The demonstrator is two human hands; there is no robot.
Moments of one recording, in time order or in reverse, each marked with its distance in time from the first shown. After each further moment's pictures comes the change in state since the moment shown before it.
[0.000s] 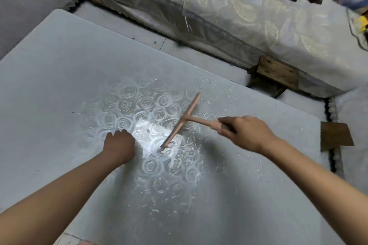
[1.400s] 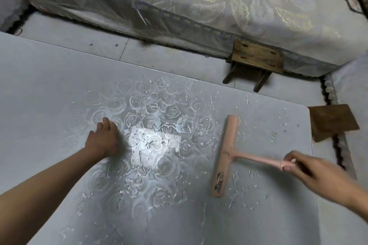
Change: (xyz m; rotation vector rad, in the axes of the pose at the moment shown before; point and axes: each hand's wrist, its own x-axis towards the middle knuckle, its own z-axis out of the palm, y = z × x) left_hand 0.133 0.140 -0.054 -0.159 -0.094 -0.069; right_hand -0.080 0.315 0.104 0.240 -0.003 0.257
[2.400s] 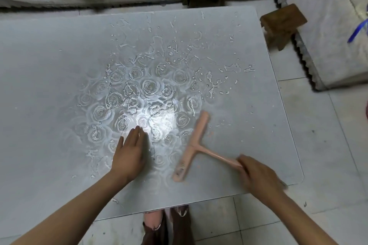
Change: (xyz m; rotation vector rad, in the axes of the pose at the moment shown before) left_hand -0.208 0.000 0.174 0.080 0.141 0.535; right_hand -0.261 -0.139 0.251 0.222 0.033 0.295
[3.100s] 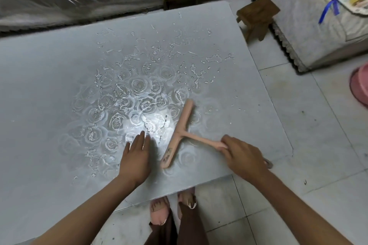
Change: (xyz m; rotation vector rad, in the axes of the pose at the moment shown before) left_hand -0.036 0.032 0.011 0.121 0.005 0.054; right_hand -0.016 -0.031 0.002 0.037 0.134 -0.008
